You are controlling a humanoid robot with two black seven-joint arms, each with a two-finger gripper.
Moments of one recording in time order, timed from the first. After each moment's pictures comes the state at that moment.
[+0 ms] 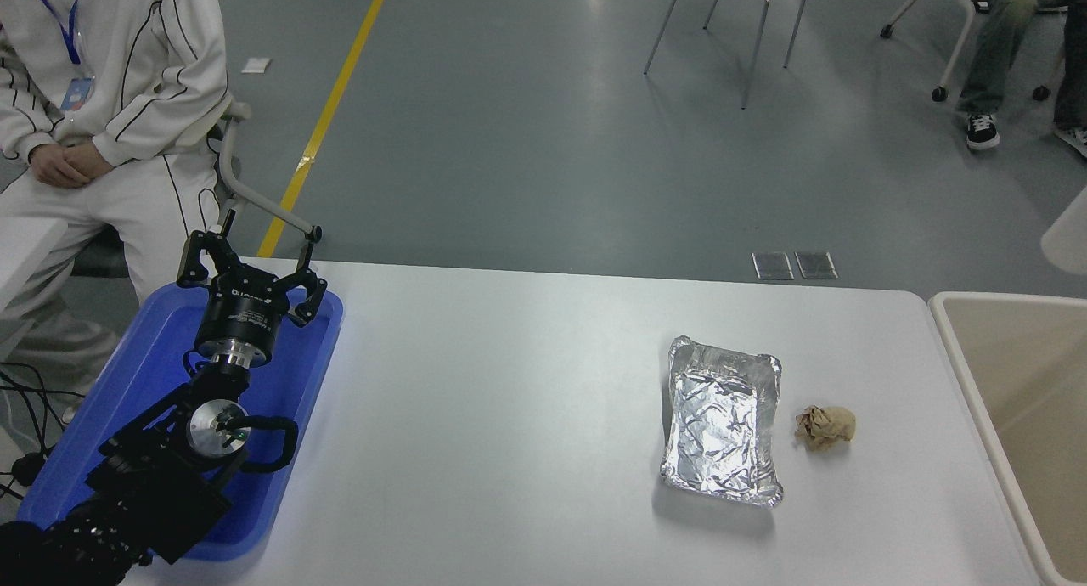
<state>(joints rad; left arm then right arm) -0.62 0.18 -0.87 -0.41 -0.09 -0.57 -0.51 2.21 -0.83 -1.61 0.95 -0.43 0.79 0.18</state>
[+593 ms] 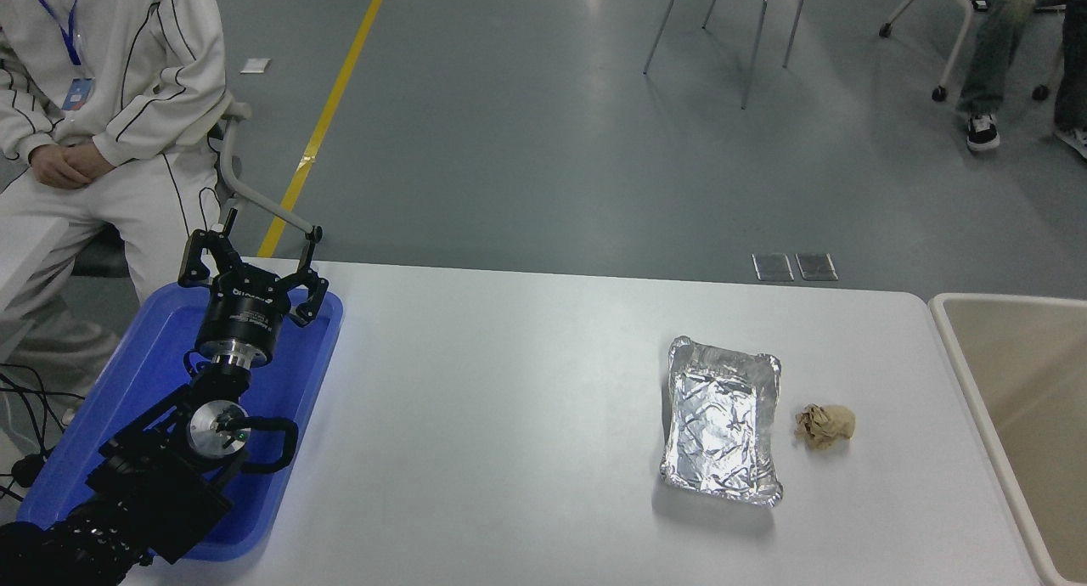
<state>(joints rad) -0.62 0.18 -0.87 -0.41 -0.09 -0.57 -0.51 1.80 -0.97 -1.42 0.66 -0.45 0.79 0.18</state>
